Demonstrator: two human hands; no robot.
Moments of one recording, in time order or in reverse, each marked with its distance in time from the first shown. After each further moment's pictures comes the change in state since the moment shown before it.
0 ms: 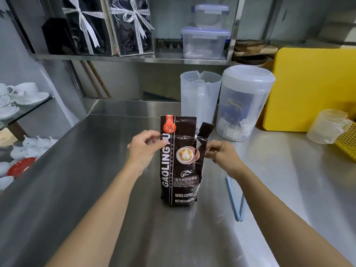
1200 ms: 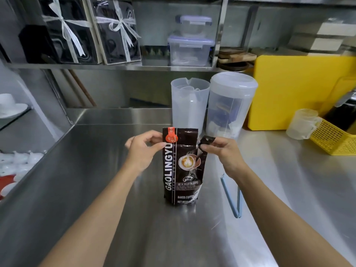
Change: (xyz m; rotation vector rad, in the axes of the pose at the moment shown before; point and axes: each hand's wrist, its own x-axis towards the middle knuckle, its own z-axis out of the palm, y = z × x) left_hand 0.019 0.008 -0.016 0.109 -0.155 0.125; right_hand -0.024 -0.056 0.007 0.219 0.175 -0.063
